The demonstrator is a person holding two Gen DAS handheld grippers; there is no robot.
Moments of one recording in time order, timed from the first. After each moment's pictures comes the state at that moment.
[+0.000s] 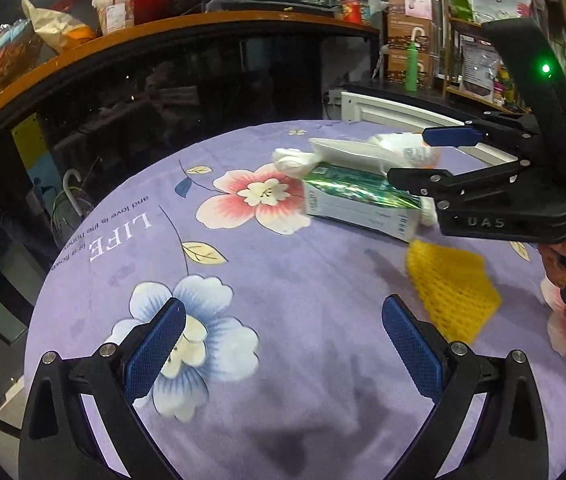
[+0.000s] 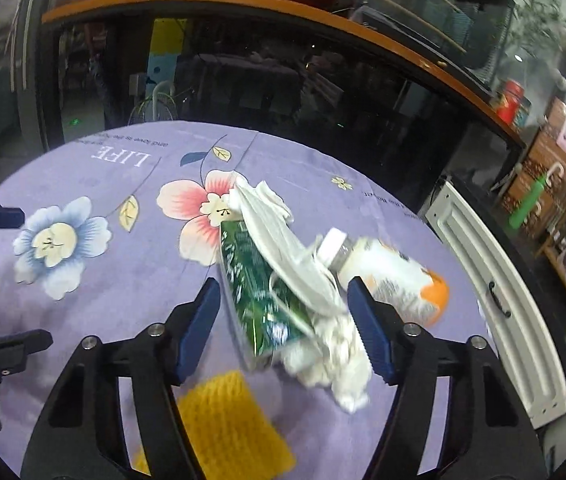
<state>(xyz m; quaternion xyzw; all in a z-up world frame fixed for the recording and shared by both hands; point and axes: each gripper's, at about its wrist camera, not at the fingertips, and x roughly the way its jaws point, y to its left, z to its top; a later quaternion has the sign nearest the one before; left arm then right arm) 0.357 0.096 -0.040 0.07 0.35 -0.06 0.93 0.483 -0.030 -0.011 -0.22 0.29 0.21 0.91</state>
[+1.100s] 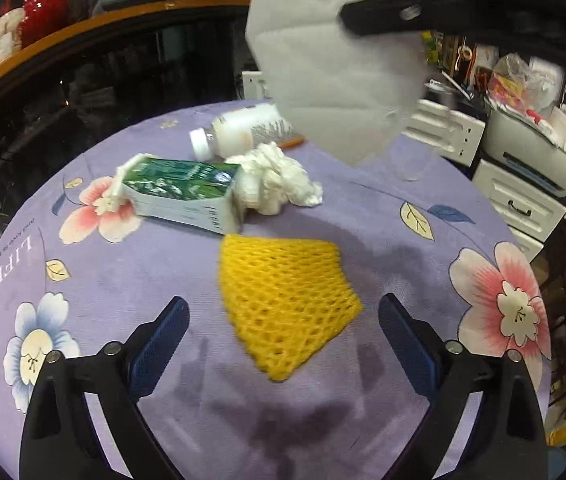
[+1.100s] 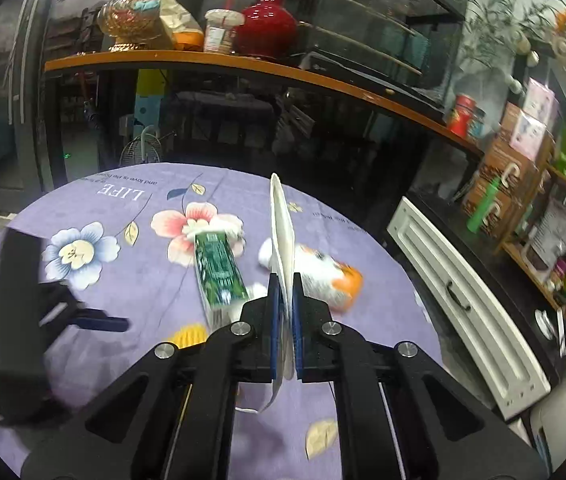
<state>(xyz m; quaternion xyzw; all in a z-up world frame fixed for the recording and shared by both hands) 0.345 -0.032 -0.061 0.10 0.39 -0.18 0.90 0.390 -0.142 0.059 -0.15 0.24 0.19 0.94</state>
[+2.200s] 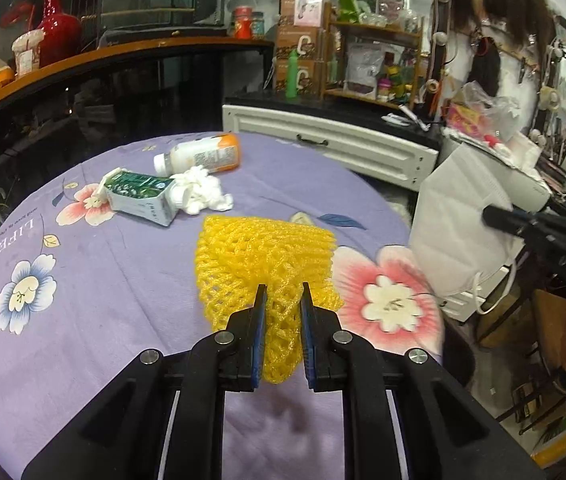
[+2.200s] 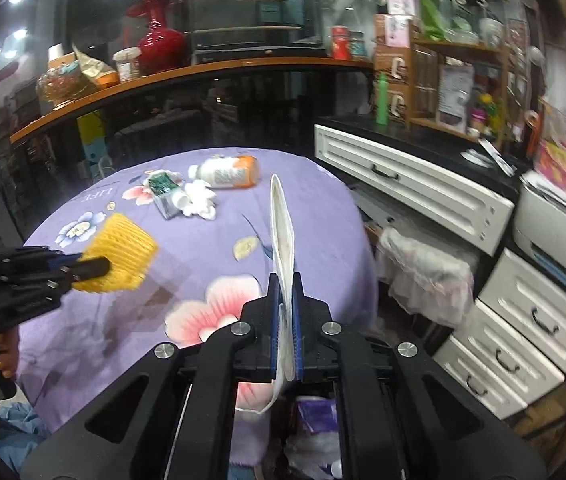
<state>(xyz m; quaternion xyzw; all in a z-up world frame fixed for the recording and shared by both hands) 0.229 -0.084 -0.028 0.04 0.33 -0.20 0.92 0.219 -0.333 -0.011 0.02 0.28 0.09 0.95</state>
